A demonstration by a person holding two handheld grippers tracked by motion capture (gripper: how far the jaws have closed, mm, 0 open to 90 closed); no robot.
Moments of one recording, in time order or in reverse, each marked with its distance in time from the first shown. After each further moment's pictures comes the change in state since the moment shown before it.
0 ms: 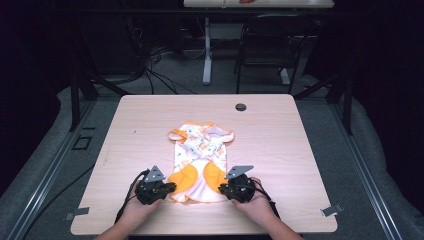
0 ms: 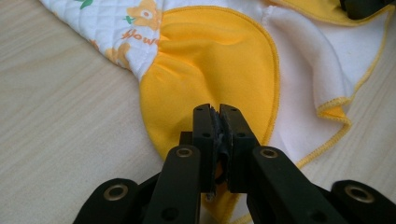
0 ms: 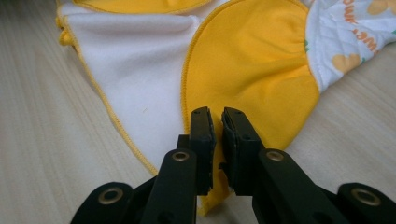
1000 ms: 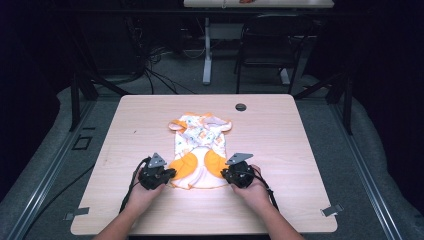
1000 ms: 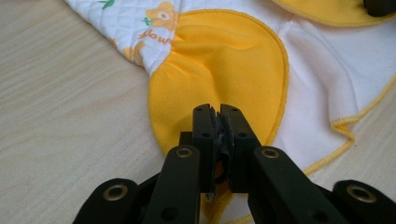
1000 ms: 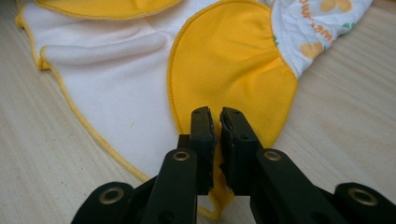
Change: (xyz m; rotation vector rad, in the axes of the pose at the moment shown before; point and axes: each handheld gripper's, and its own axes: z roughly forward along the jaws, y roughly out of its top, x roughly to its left) left arm 0.029 0.022 0.021 -0.024 0.094 -0.030; right arm -0.033 0.019 0.016 -0.047 -0.132 0.016
